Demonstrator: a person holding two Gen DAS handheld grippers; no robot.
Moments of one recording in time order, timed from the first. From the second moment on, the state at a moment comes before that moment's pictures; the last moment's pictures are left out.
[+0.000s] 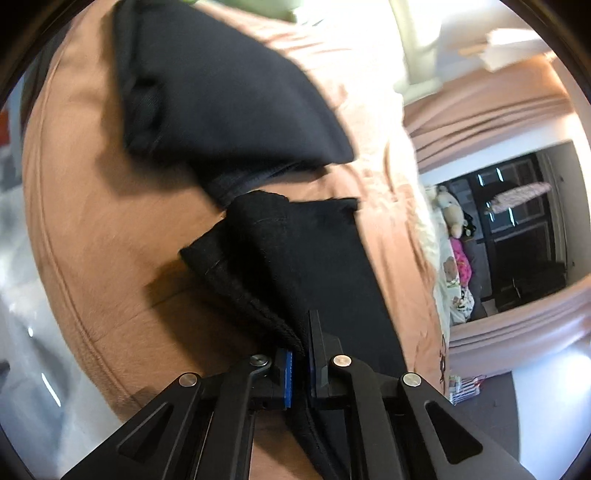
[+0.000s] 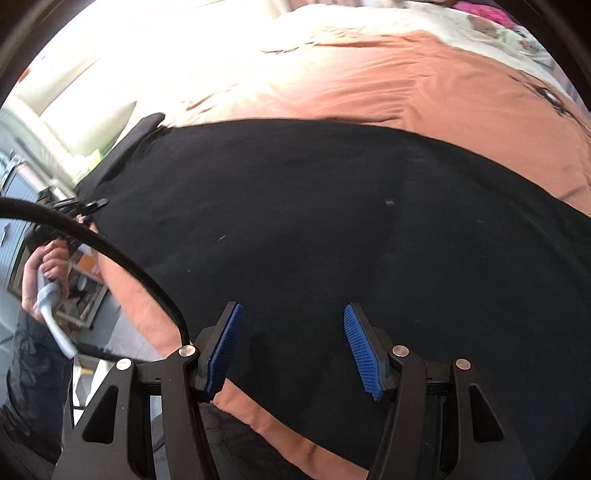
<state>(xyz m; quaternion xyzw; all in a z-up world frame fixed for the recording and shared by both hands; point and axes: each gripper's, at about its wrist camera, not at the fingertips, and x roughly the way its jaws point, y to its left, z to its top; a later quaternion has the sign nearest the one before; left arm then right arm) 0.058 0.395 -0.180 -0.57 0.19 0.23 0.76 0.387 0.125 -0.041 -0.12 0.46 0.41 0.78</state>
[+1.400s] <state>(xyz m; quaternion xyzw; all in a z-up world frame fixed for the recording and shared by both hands) 0.087 0.405 -0.082 -0.52 0.15 0.21 0.81 0.477 0.115 -0.049 -0.05 0.53 0.33 0.78</state>
